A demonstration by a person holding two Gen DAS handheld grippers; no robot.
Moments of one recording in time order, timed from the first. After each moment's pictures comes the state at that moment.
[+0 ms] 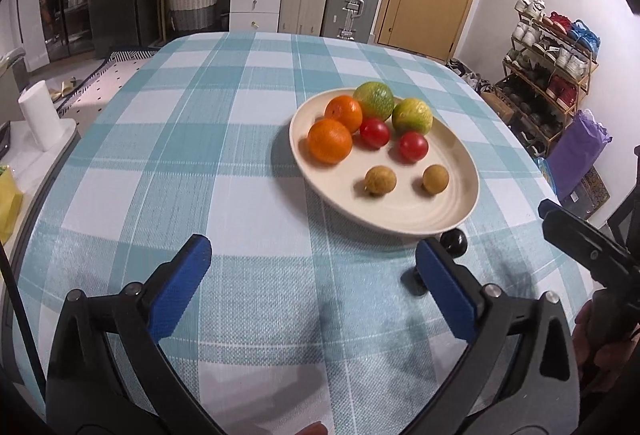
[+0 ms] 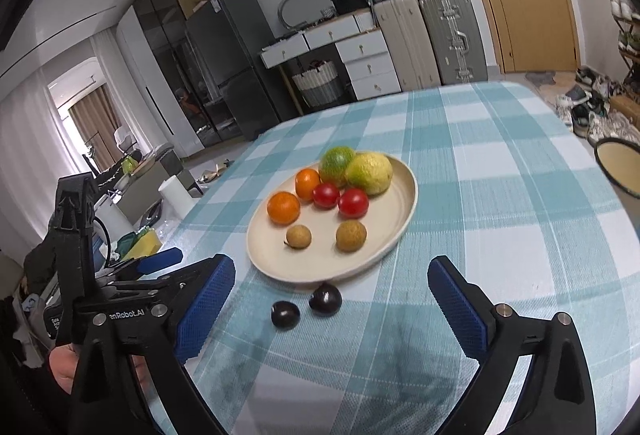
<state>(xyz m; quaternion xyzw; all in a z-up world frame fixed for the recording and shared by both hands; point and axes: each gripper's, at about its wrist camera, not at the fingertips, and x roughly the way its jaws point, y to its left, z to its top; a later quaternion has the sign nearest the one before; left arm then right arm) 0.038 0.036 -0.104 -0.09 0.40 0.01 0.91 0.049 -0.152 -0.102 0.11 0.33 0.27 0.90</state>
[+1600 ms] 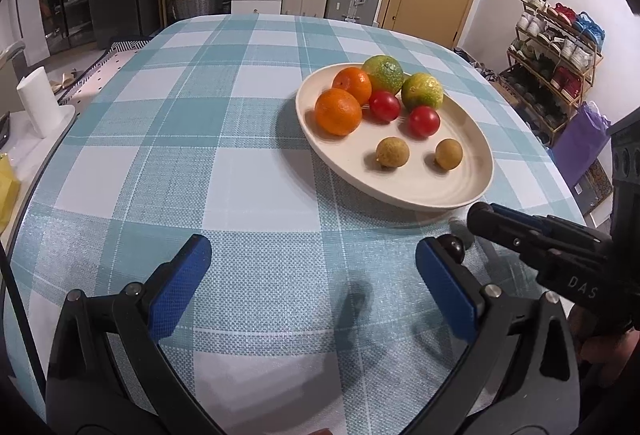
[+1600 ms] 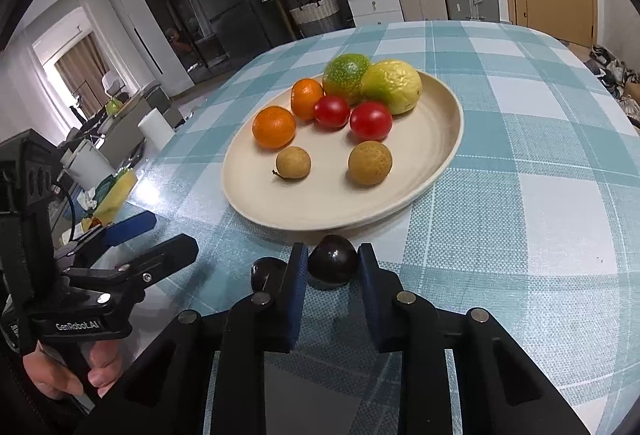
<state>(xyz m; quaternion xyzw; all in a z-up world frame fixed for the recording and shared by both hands) 0.039 0.036 -0.125 -0.09 0.41 0.01 0.91 0.072 -0.102 -0.149 0.05 0.43 0.27 0.86</state>
